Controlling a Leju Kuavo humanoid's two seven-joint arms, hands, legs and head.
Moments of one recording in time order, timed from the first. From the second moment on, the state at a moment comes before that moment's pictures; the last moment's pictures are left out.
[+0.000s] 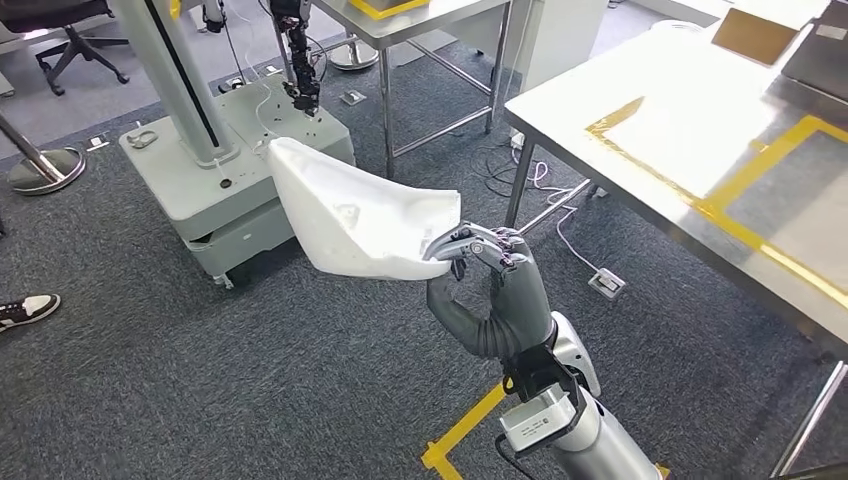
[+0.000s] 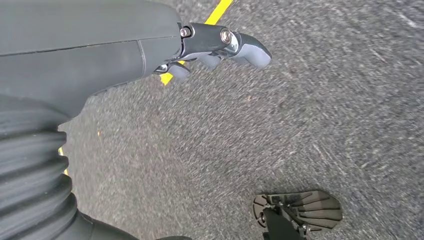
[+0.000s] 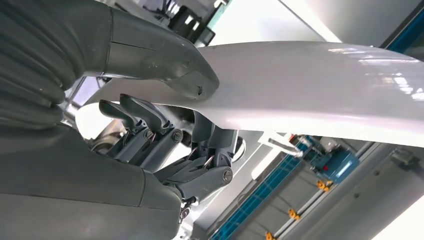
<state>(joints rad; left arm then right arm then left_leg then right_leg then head) -0.07 -0.11 0.50 -0.18 -0.72 0.08 0.01 -0.12 -0.07 0.37 -1.73 0.46 -0.19 -0.63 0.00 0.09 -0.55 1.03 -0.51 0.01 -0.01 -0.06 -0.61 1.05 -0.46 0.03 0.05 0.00</state>
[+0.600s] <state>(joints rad) -0.07 -0.11 0.51 -0.18 -0.71 0.07 0.00 -0.13 -0.07 0.37 -1.71 0.45 -0.21 -0.64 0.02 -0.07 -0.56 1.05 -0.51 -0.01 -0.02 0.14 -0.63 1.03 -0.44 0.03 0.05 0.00</state>
